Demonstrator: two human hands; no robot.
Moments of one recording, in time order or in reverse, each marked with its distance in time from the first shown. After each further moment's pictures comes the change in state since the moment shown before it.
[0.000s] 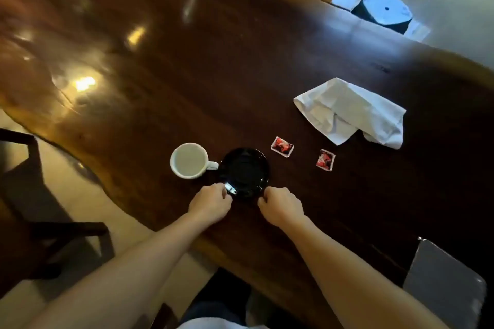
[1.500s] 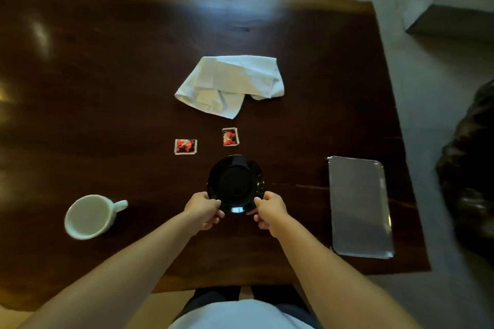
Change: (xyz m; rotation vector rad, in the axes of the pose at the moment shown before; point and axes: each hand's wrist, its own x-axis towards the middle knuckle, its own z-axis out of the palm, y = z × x) left_hand 0.003 0.131 0.083 -0.247 -0.415 -0.188; right_hand -0.068 0.131 0.027 1.378 0.175 0.691
